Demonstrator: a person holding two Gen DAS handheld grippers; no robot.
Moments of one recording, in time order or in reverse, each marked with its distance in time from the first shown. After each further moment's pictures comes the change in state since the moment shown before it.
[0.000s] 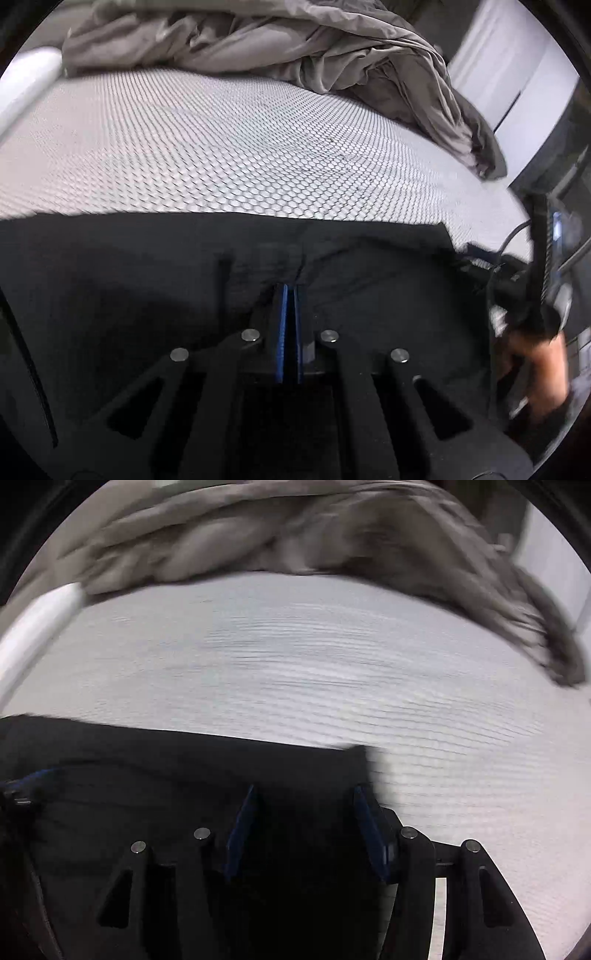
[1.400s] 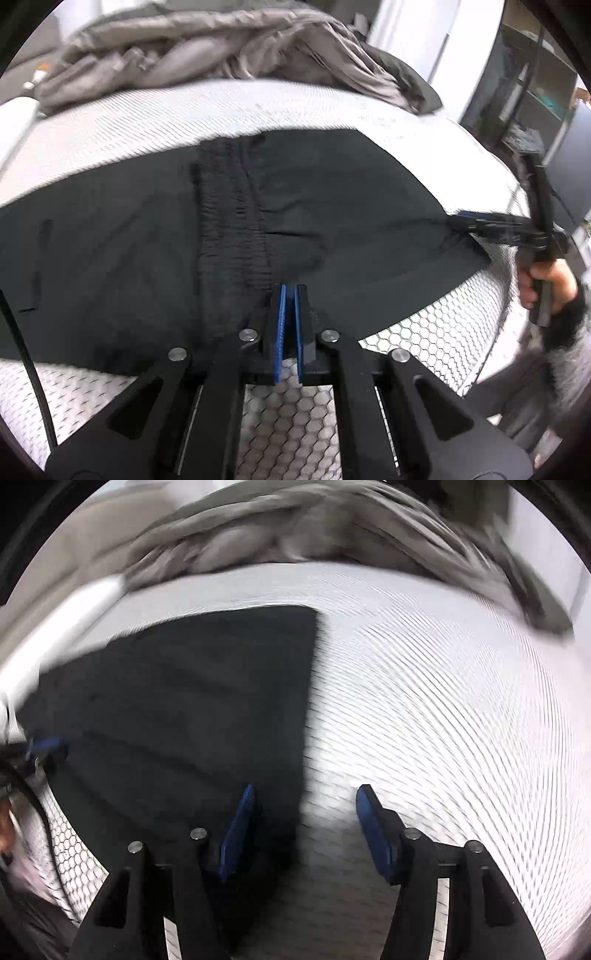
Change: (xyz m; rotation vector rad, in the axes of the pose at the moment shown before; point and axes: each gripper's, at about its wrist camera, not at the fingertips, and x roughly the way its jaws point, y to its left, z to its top) left arm -0.106 -0.012 -0.114 0.245 -0.010 -0.103; right arm -0.098 -0.085 -0.143 0.102 0.008 0.320
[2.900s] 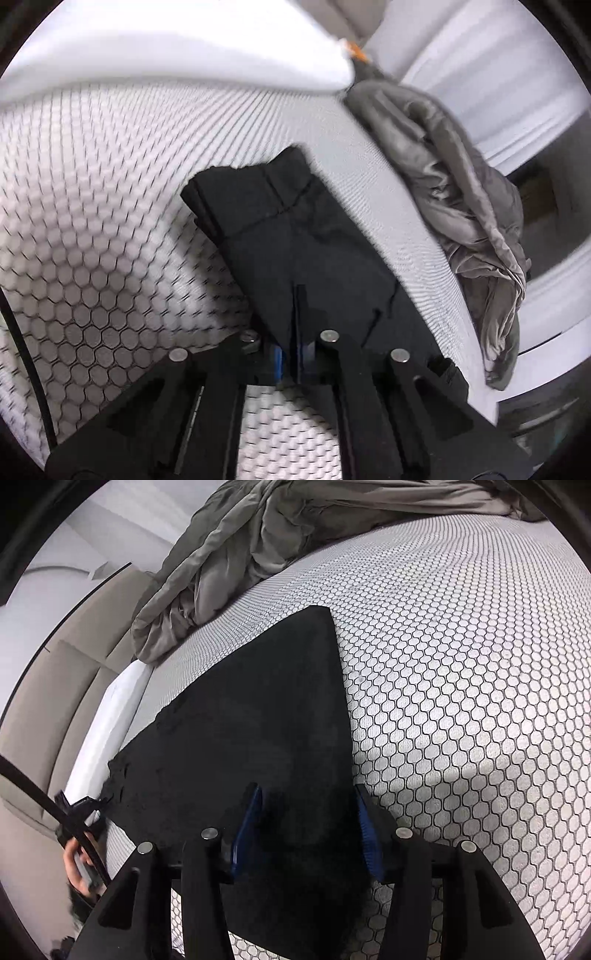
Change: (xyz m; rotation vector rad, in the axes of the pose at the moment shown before) left arm -0.079 0.239 -0.068 -1.000 -0.342 0.294; right arm 0.018 -0.027 0.020 0.241 0.045 0.266
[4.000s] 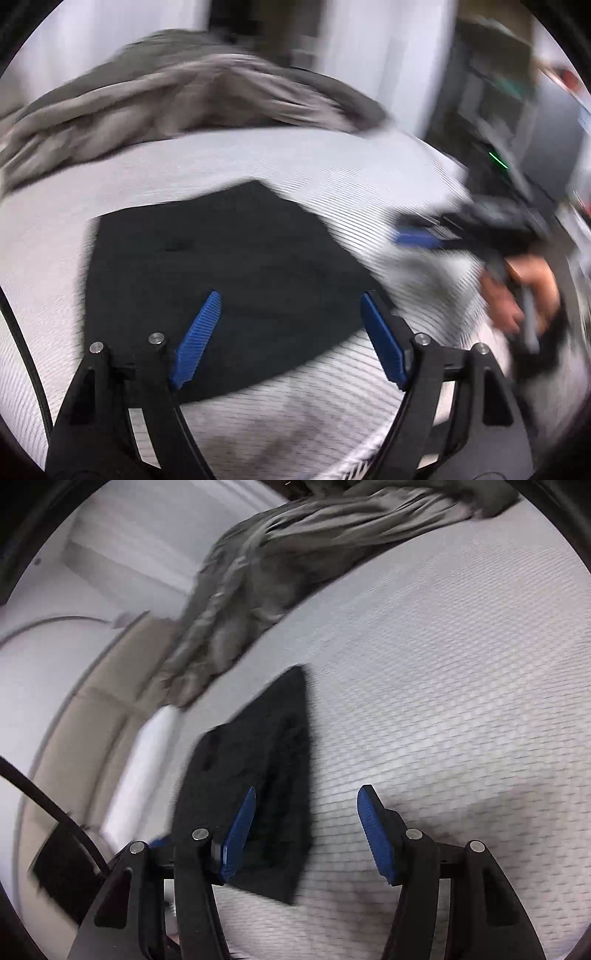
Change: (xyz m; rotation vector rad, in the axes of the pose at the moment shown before) left arm -0.026 -0.270 -0.248 1.023 0.233 -0.384; right arm -0.084 -0.062 -0.002 0.117 -0.099 0.241
